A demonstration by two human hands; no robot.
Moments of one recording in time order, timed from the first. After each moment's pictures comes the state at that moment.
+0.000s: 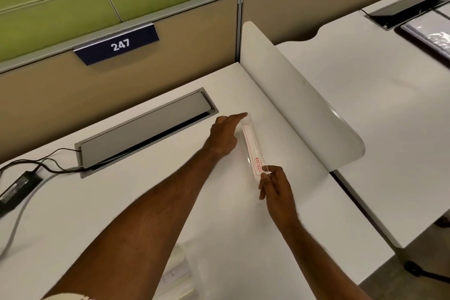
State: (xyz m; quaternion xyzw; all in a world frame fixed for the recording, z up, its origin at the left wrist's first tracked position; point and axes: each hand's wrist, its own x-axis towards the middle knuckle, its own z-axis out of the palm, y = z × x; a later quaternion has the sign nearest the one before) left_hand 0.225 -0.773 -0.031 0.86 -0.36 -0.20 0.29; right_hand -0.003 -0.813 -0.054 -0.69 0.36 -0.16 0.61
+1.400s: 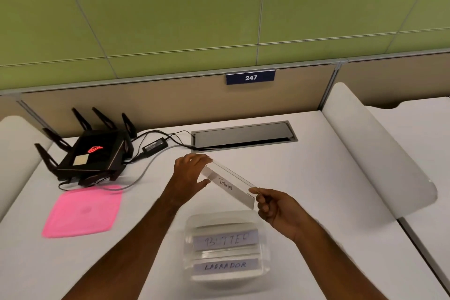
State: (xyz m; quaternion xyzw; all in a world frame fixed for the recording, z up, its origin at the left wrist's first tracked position) left_hand 0.156 -0.363 0.038 0.94 -0.30 0.08 0.14; right_hand 0.019 -0.636 0.048 -0.39 0.23 0.20 0.87
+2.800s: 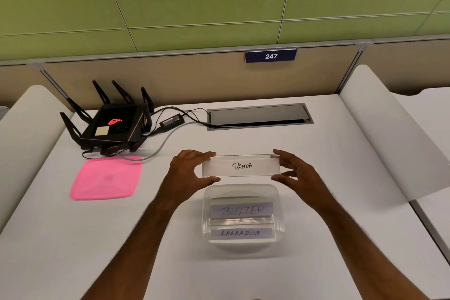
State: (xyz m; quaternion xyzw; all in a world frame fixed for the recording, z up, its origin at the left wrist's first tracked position) left_hand 0.075 -0.302 0.064 0.93 -0.22 0.04 0.29; right_hand 0.002 -0.643 0.057 -0.82 -0.03 -0.01 0.57
